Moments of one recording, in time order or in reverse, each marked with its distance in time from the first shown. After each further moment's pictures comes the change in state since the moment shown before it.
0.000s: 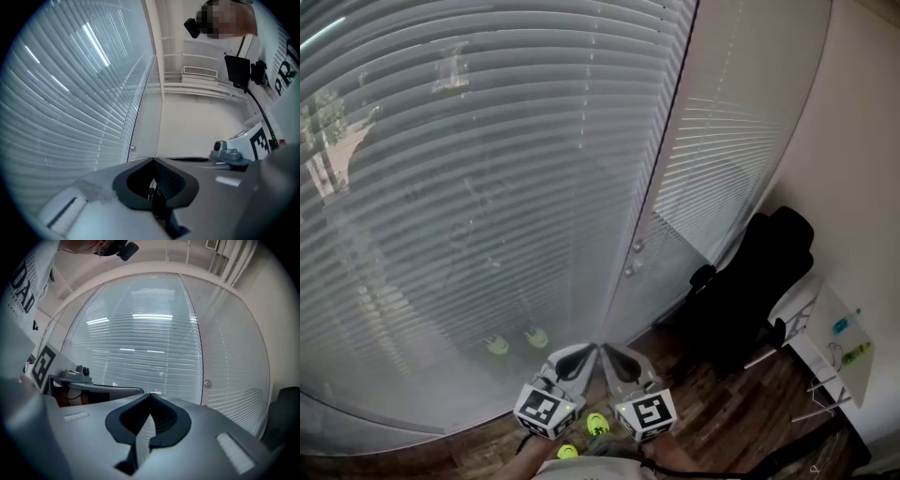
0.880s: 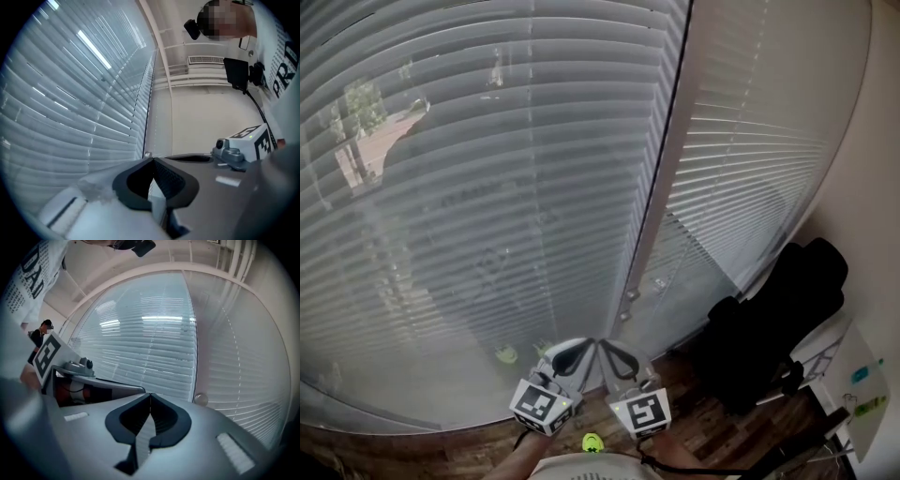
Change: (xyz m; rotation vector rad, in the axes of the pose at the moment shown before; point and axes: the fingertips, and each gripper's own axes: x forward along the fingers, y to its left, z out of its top) left arm 0.143 0.077 0.023 0.067 0.000 0.168; right arm 0.096 -0.127 0.020 -0.142 -0.058 0.161
